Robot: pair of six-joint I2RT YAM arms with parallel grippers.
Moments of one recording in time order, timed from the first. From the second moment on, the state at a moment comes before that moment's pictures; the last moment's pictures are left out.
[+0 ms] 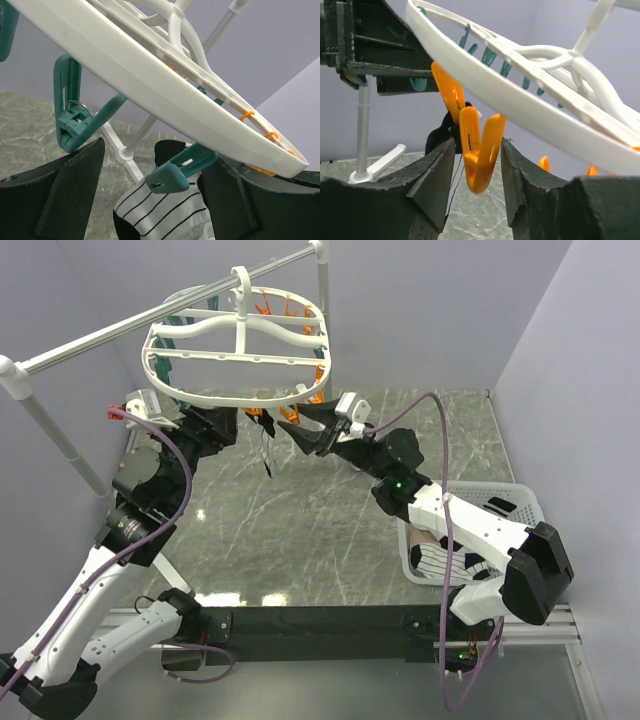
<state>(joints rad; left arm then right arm) -0.54 0.81 1.05 -0.06 -0.38 -0.55 0.77 1.39 1.05 0.80 -0.36 -0.11</state>
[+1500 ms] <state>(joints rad) -0.53 0.79 1.05 -0.07 -0.36 -0.55 0.77 1.36 1.06 0.69 -0.33 -0.10</state>
